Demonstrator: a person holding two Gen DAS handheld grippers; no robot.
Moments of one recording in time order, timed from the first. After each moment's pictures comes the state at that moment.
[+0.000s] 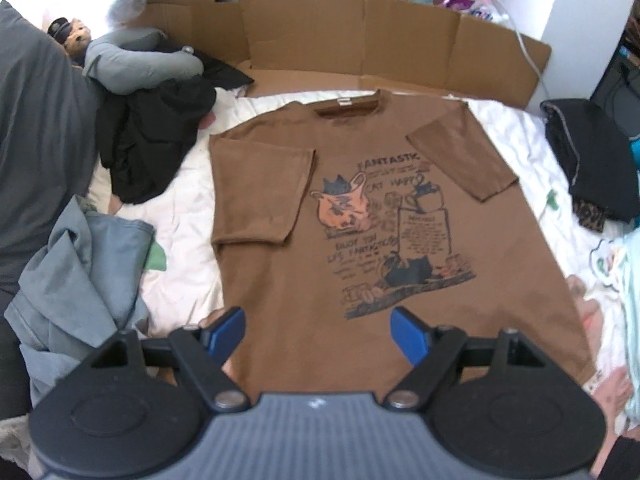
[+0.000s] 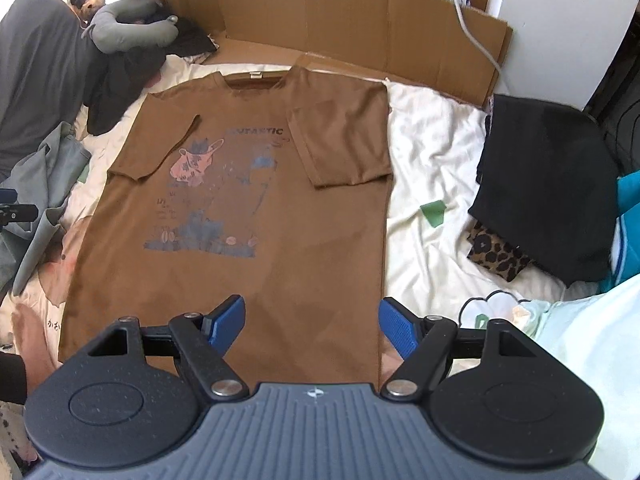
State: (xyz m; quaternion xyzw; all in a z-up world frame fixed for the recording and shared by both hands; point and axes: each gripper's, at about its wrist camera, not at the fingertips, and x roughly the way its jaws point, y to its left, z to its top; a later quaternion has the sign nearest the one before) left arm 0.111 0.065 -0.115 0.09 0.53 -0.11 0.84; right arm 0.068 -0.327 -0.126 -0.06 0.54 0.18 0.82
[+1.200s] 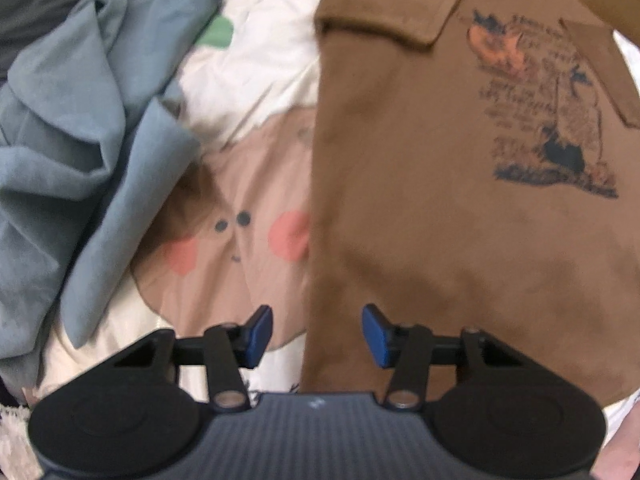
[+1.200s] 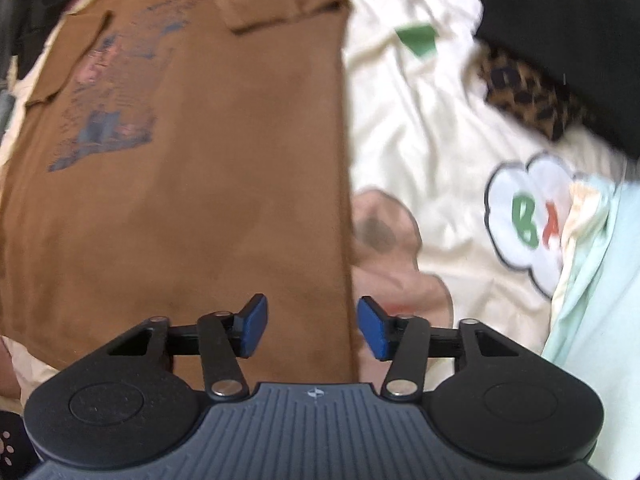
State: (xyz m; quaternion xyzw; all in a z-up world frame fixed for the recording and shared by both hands) left arm 0.103 0.164 -0.277 0.02 0.69 0.00 0.72; right arm 0.088 -0.381 -0.305 -0.03 0.66 0.14 0.73
